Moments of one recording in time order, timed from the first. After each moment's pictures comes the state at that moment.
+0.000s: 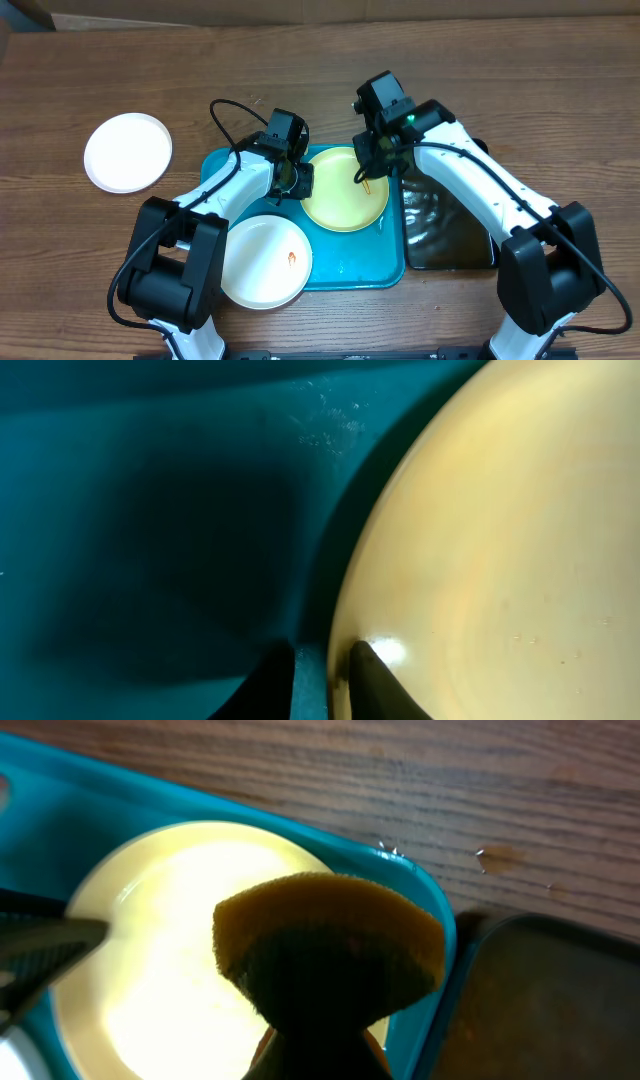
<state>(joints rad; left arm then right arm) -0.35 1.88 1.14 -0.57 0.12 -0.25 0.50 1.88 1.48 -0.83 -0.01 0.20</state>
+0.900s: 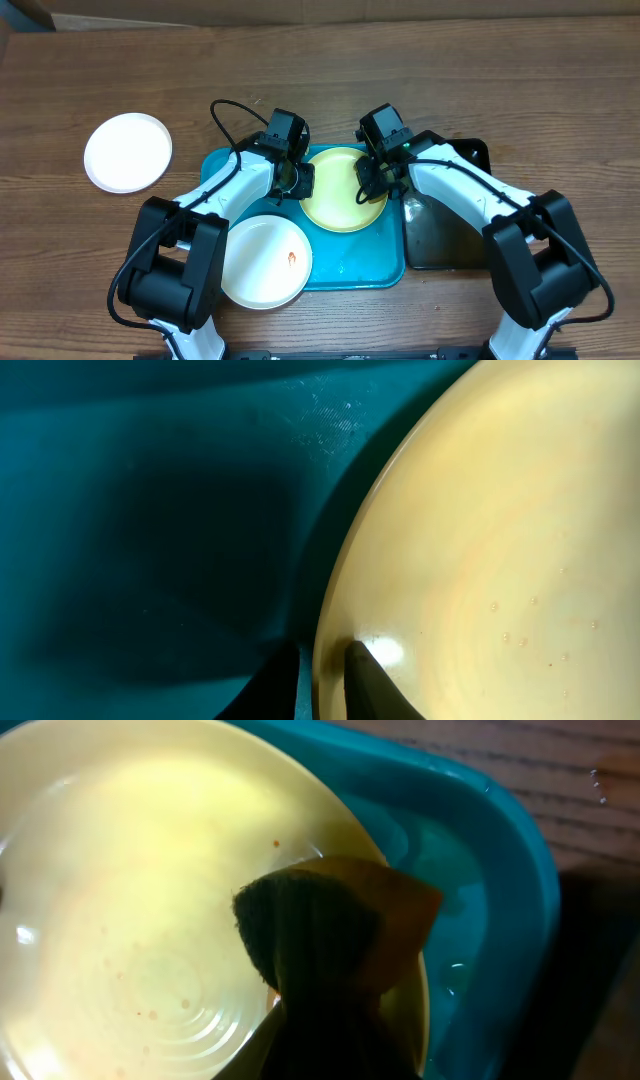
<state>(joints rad) -0.35 1.88 1.14 -0.57 0.12 -0.25 0.50 1.91 1.25 -0.60 -0.06 0.20</state>
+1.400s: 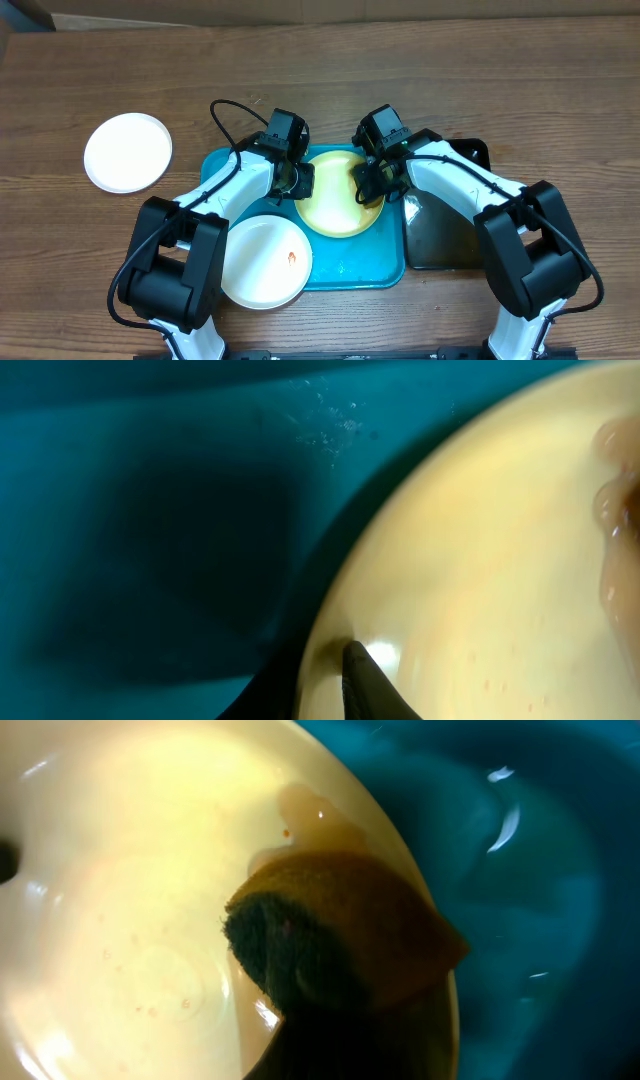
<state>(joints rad) -0.35 1.88 1.14 -0.57 0.12 -0.25 0.49 1.96 1.26 -0.64 -0.21 0.14</state>
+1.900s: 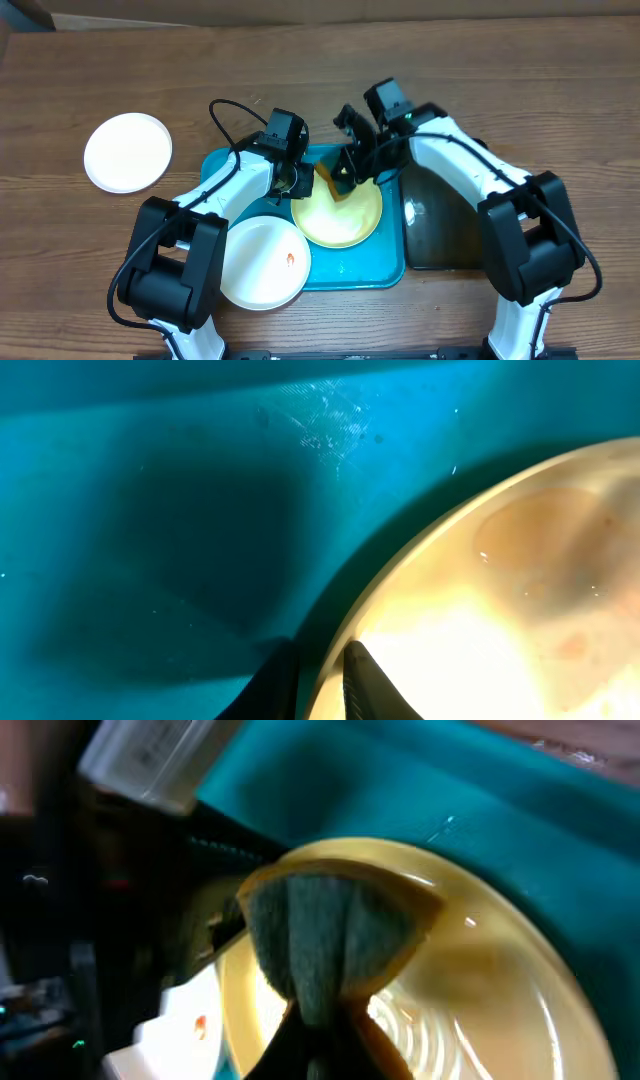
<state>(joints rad) -0.35 1.88 1.14 -0.57 0.12 -0.25 0.42 2.02 1.49 -0.77 -0.65 0.05</state>
